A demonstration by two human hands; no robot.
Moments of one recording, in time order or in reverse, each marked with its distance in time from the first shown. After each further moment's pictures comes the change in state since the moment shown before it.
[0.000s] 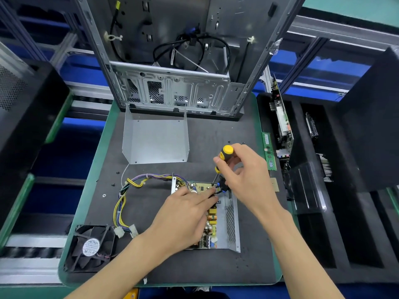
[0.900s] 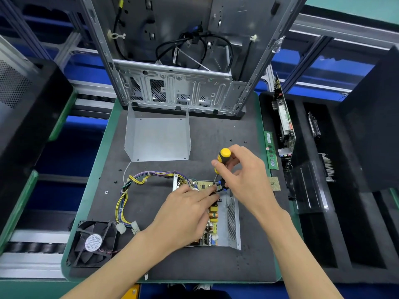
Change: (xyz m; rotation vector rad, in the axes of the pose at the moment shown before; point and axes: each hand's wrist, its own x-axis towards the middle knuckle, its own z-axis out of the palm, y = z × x) left_hand 0.000 0.002 0.001 0.010 -0.001 -0.024; right_hand -0.004 0.007 0.006 -0.003 -0.028 -0.004
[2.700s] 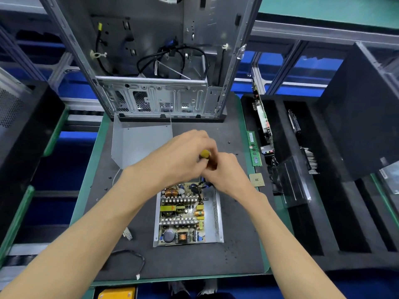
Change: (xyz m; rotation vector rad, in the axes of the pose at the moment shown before) left_hand 0.102 0.016 -0.097 -0.067 -0.190 -0.138; right_hand 0.015 0.015 -0.006 0.026 -0.239 0.119
